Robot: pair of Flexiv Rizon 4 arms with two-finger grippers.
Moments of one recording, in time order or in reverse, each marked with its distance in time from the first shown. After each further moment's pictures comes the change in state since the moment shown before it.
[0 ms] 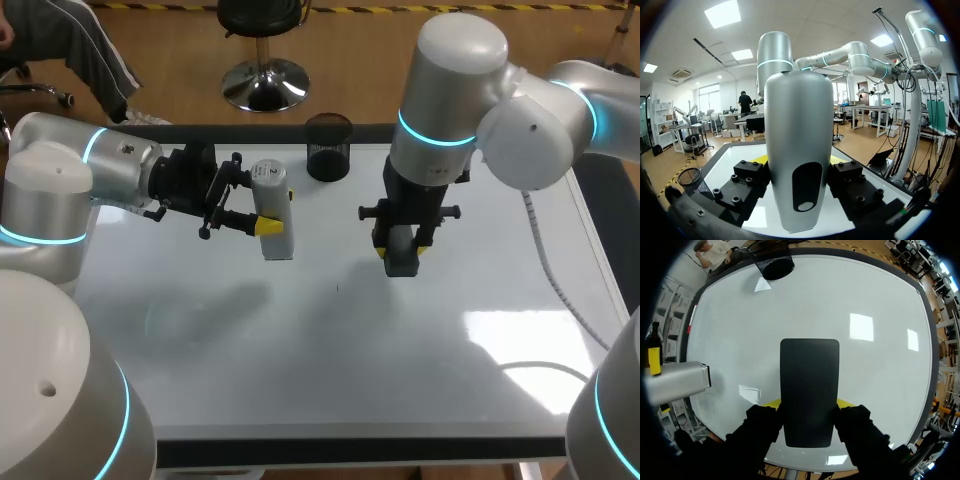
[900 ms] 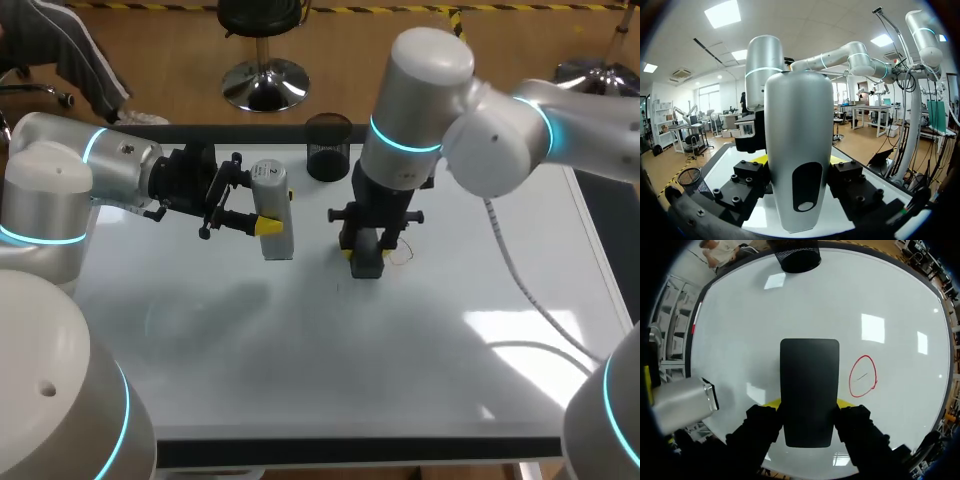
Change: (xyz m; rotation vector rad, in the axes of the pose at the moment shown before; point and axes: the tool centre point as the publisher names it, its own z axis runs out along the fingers) left arm 0.000 0.000 0.000 0.000 0.000 0.000; right arm 0.045 0.023 0.037 0.017 0.078 -0.029
